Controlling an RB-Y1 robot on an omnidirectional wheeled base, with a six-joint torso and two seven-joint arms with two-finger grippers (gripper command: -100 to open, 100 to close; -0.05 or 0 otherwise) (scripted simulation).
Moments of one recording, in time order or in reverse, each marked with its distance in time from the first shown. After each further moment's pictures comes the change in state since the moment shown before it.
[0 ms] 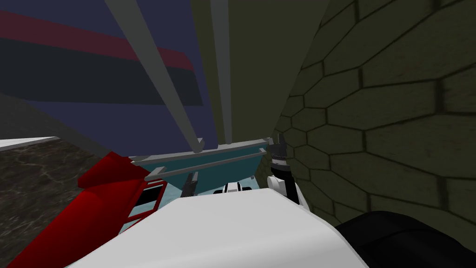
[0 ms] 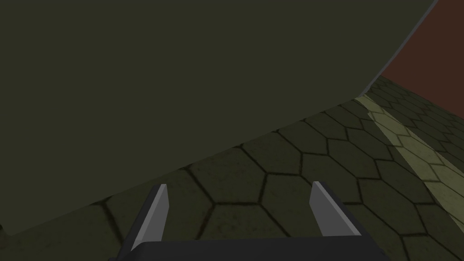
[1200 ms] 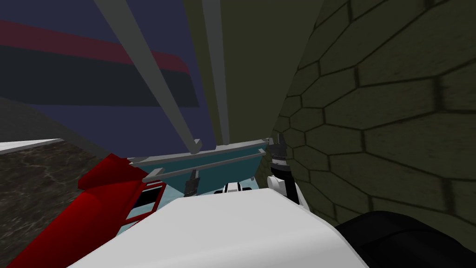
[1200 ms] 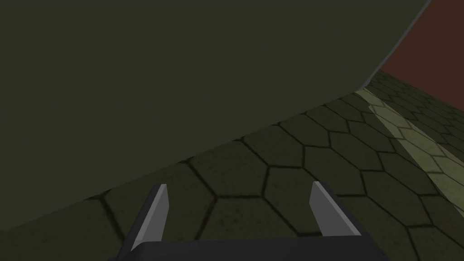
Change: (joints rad) left arm -0.031 -0.050 0.012 -0.023 0.008 0.044 0.008; right arm 0.000 0.000 0.000 0.000 0.000 0.000 0.000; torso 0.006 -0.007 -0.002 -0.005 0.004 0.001
